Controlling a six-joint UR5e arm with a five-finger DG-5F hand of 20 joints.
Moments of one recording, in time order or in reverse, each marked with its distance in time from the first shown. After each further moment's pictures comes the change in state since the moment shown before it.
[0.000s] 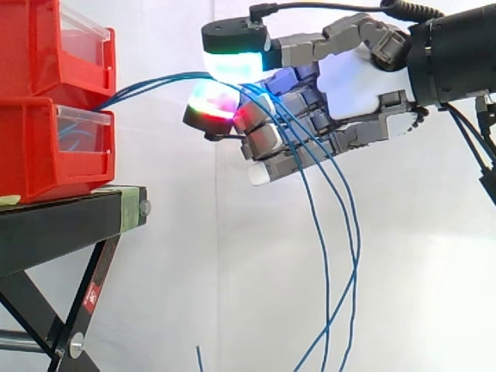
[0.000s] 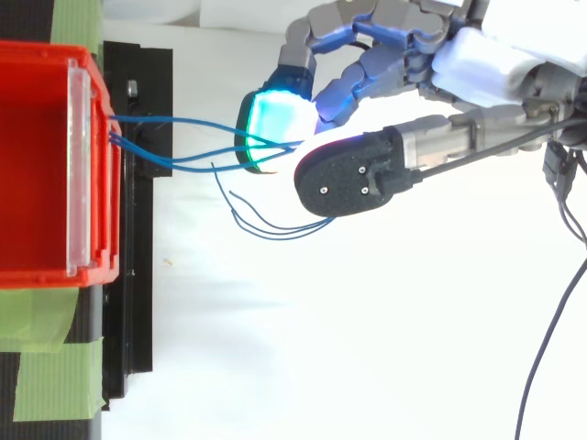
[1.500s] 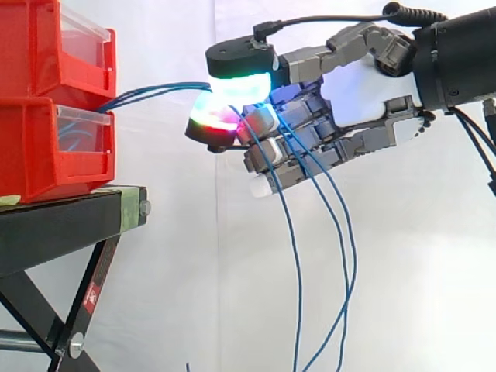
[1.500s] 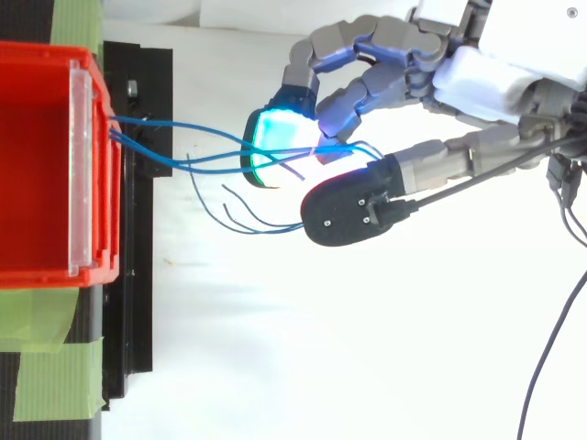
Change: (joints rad) arm 0.010 0.000 0.000 -0.038 -0.001 0.011
